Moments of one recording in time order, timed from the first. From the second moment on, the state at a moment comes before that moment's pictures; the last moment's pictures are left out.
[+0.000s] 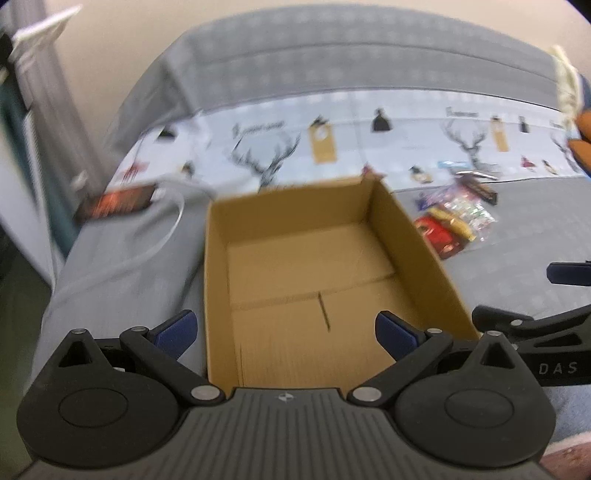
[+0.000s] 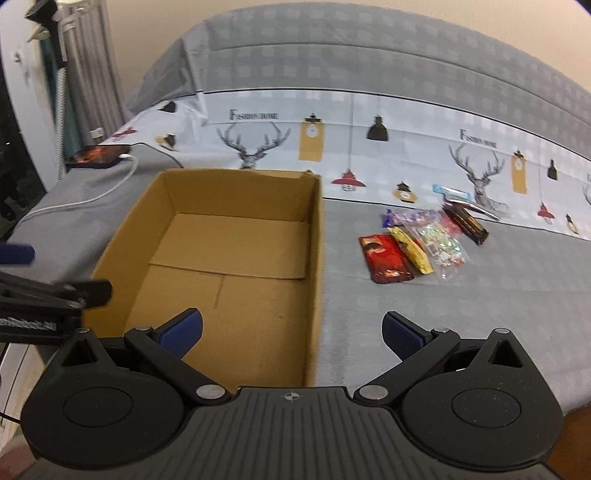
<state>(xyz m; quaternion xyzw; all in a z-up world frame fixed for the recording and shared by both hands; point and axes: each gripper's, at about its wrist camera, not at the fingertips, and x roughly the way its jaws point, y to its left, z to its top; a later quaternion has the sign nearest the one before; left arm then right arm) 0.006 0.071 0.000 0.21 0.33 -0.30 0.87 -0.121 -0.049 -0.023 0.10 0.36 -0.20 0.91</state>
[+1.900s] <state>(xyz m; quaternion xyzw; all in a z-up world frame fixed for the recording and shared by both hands) 0.205 0.002 0.007 0.34 0.20 -0.21 0.90 -0.054 -0.074 -0.024 0.10 0.39 -0.28 0.87</state>
